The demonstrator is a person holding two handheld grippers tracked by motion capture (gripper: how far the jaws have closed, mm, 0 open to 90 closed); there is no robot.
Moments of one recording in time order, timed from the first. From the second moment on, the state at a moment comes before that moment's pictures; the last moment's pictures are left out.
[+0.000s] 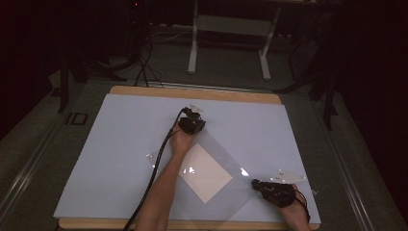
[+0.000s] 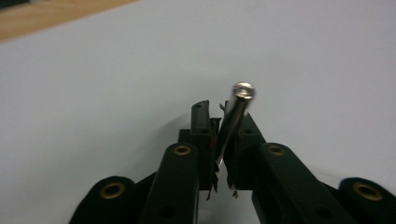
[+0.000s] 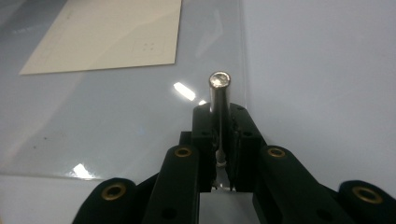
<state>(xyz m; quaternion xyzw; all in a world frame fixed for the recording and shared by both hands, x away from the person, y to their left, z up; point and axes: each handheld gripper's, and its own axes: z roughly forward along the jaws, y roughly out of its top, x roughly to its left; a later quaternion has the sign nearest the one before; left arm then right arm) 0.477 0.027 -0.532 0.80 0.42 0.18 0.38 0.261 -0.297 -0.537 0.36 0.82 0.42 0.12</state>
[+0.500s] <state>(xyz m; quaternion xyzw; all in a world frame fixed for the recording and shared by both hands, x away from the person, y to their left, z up) 0.478 0.055 -0.513 0.80 0.42 0.17 0.39 0.276 -0.295 -0.519 0.39 0.80 0.44 0.10</state>
